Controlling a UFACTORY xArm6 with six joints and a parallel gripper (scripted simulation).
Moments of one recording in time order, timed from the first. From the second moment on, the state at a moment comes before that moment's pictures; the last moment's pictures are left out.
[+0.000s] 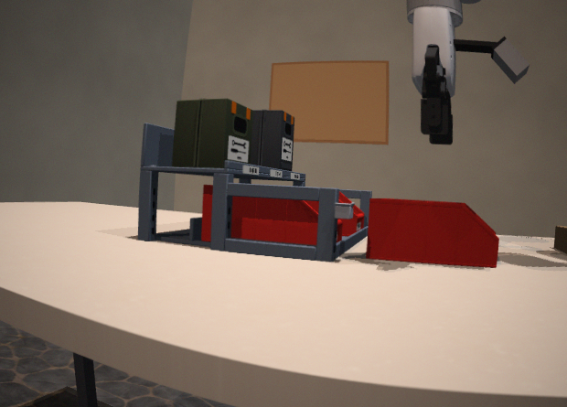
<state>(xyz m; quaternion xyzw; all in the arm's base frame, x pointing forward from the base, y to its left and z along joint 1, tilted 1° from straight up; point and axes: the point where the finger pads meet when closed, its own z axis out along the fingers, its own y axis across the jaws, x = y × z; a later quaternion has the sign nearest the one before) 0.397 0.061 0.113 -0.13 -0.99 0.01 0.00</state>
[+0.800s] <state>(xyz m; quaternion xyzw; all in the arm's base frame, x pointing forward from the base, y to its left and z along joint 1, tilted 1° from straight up) 0.397 0.061 0.122 -0.13 -0.99 0.01 0.01</state>
